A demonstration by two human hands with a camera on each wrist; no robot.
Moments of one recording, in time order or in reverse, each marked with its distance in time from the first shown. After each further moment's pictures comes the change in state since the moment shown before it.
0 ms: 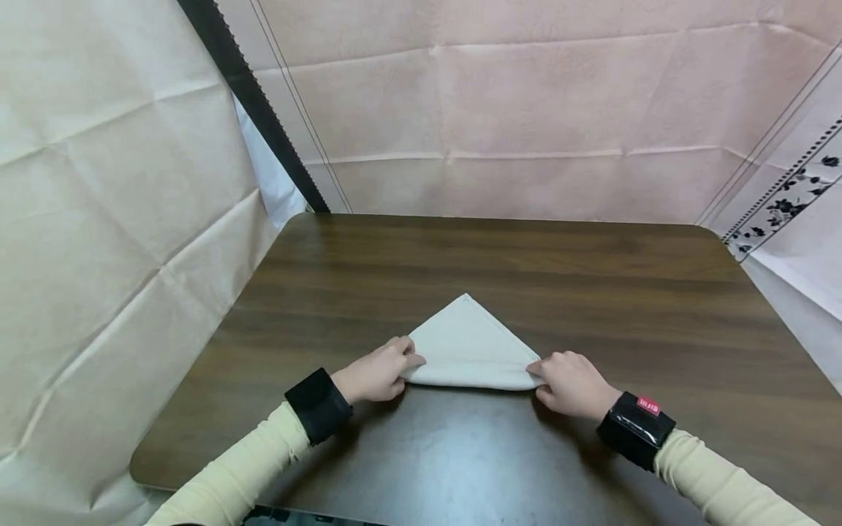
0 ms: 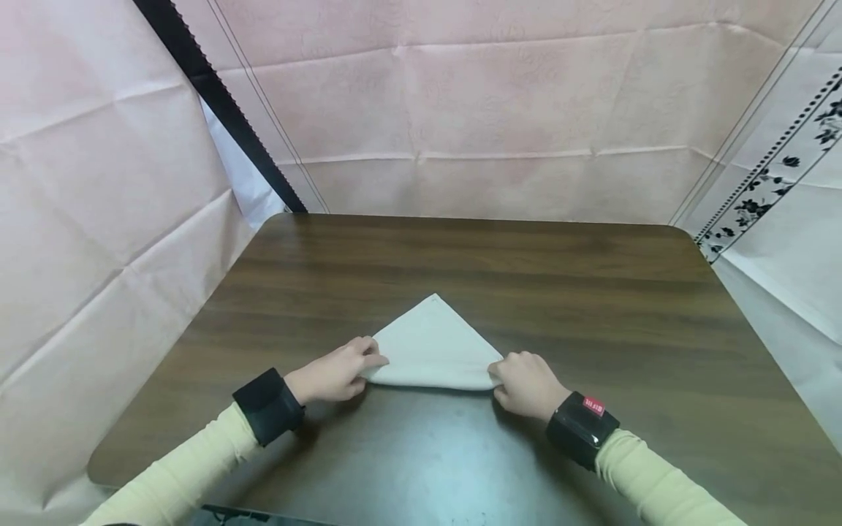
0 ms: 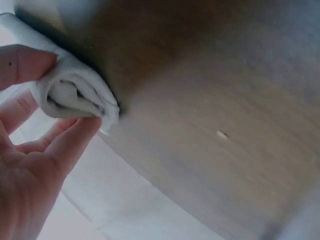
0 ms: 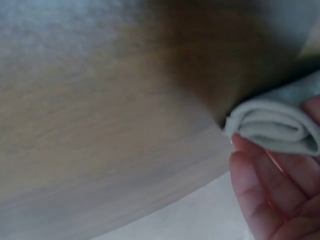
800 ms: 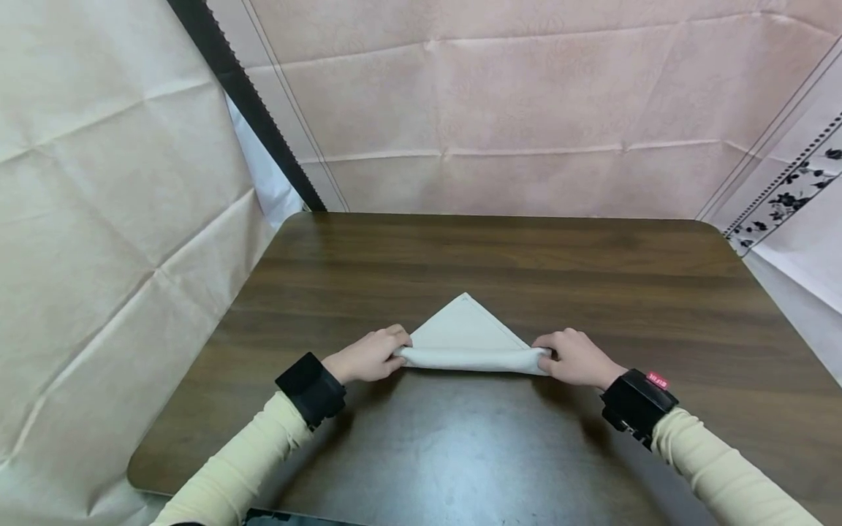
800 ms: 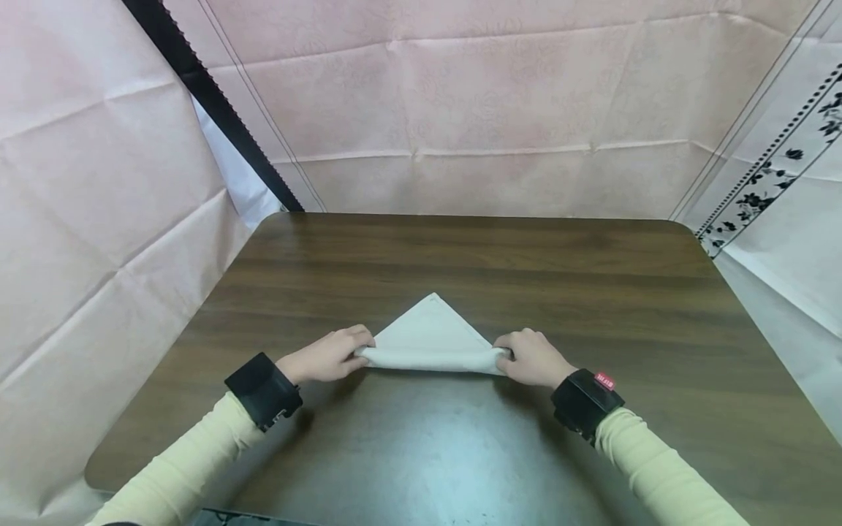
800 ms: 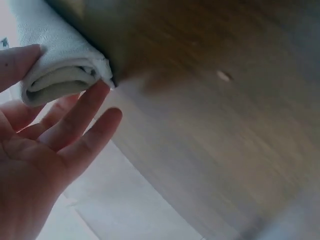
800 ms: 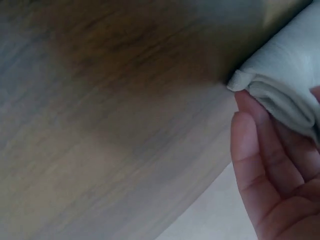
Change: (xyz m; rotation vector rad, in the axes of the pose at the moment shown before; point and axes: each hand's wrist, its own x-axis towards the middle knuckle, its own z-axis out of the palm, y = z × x) left_hand 0.009 -0.029 -0.010 -0.174 -0.012 -0.071; right_hand 0.015 0.033 -0.008 0.414 -0.068 0.173
